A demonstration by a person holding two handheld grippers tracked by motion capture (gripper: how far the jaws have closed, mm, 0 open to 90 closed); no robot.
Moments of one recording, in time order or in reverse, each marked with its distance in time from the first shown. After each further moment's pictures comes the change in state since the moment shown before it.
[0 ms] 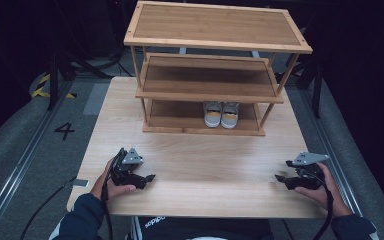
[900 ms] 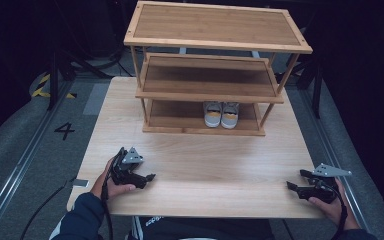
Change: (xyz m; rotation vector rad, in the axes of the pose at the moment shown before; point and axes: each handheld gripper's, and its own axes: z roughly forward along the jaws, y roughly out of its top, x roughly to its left) left arm 0.002 0.001 0.001 -0.002 -0.003 0.005; right arm -0.010 -0.057 -0.009 -0.123 -0.019 0.192
